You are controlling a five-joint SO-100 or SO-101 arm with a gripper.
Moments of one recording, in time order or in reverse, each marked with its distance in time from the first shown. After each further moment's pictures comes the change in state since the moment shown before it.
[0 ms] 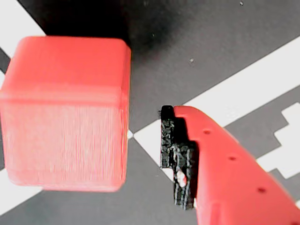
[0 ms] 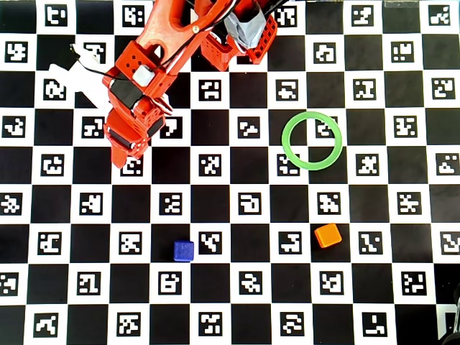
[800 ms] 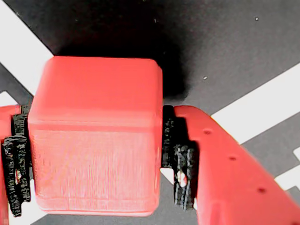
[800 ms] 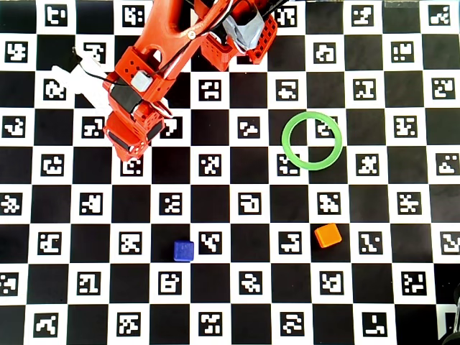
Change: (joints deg) arm 0.0 -1.2 1.1 -3.1 1.4
